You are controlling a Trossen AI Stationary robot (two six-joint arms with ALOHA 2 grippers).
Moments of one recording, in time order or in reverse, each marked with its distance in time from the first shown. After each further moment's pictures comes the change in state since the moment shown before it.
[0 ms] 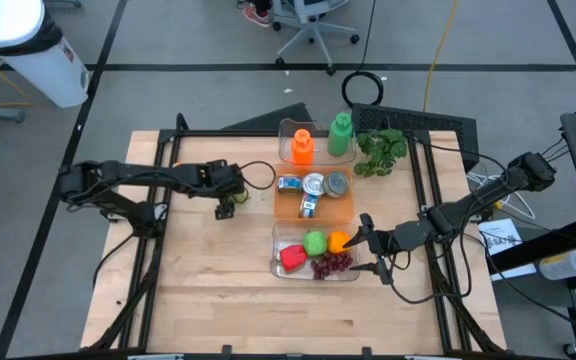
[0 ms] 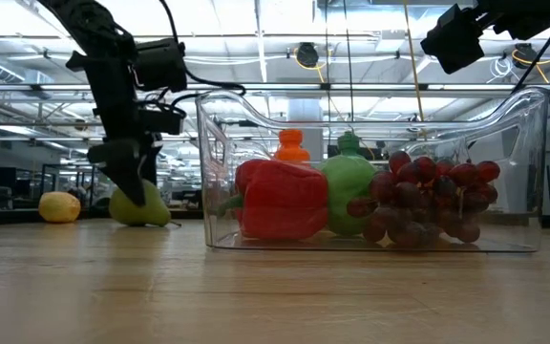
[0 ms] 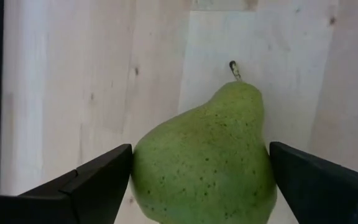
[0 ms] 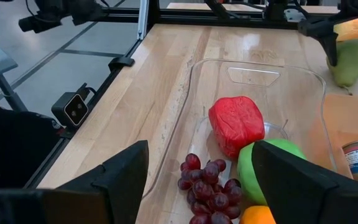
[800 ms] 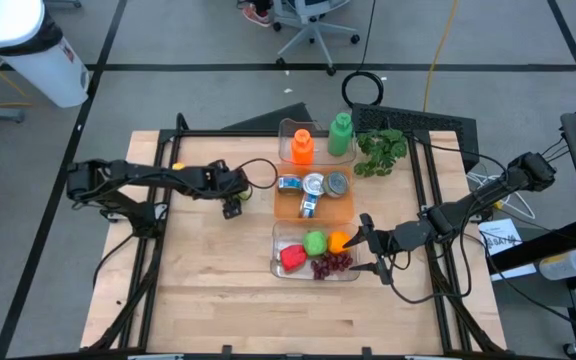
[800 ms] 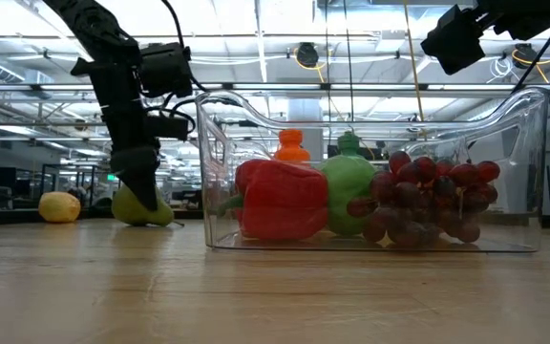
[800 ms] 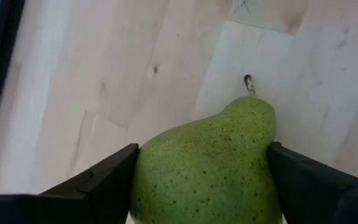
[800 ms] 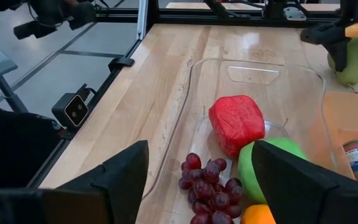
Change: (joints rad) left arm -0.040 0.076 -0.004 -0.006 -0.042 -0.259; right arm 0.000 0.000 0.000 -0.001 0.000 0.006
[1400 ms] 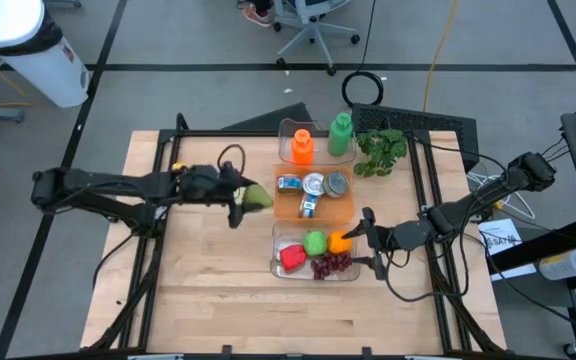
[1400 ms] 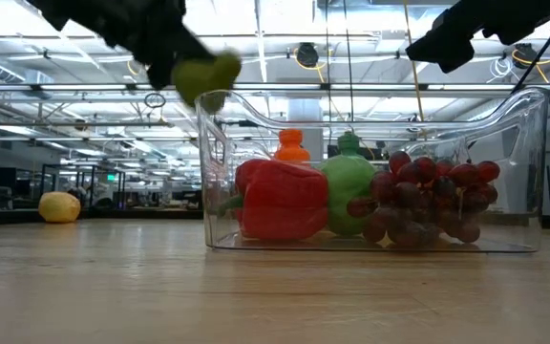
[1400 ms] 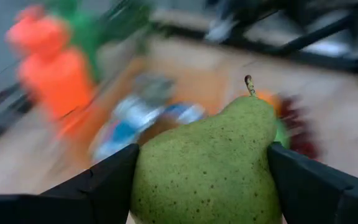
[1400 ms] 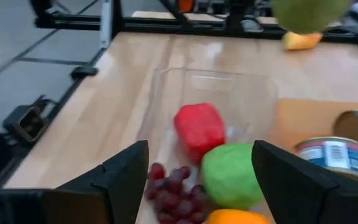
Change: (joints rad) left arm -0.176 -0.388 -0.013 0.512 0.177 -0.125; right arm 0.000 0.000 0.000 0.005 0.133 -0.011
